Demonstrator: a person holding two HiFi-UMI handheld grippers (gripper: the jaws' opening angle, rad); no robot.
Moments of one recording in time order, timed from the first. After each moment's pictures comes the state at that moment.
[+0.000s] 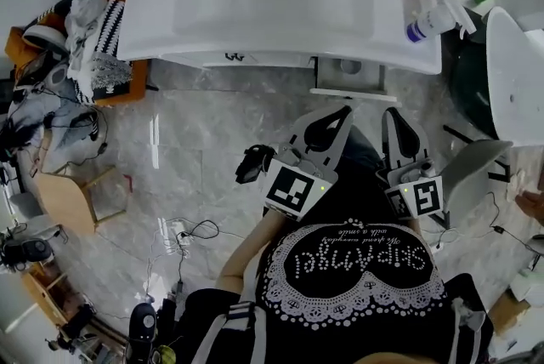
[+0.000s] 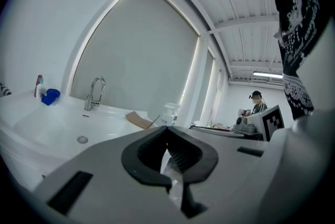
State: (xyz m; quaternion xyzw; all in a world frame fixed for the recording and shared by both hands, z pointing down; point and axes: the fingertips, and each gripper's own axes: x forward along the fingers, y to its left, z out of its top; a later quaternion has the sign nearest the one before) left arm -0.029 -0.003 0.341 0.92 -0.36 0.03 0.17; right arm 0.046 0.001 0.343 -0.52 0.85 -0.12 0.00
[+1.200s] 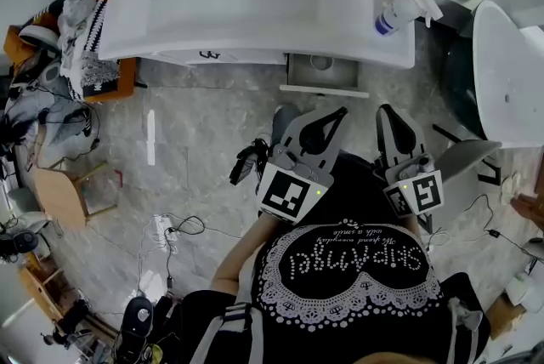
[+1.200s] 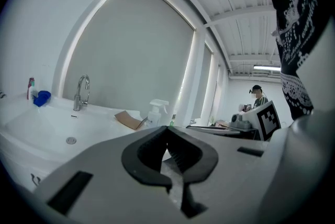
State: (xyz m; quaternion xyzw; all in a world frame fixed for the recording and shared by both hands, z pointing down) left arm 0.061 0.007 0.337 0.92 -0.37 0.04 0.13; right arm 0.134 0.005 0.351 -0.49 0.86 -0.13 0.01
